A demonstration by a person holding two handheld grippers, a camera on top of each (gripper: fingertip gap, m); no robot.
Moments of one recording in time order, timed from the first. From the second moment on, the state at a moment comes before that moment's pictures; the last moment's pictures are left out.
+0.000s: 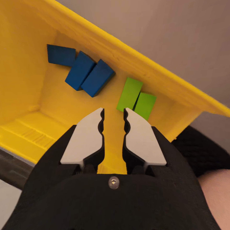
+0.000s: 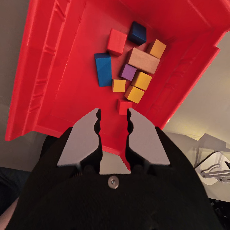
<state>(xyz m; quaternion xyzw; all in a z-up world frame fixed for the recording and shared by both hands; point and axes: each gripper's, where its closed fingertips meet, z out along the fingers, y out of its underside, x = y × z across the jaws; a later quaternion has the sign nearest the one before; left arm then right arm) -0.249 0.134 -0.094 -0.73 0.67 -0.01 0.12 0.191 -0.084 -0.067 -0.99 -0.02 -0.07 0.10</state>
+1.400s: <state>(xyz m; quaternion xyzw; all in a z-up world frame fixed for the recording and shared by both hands) -0.250 0.129 -0.128 -0.71 0.68 -0.12 0.08 0.188 -0.092 -0.072 -0.99 -0.03 -0.05 0.09</state>
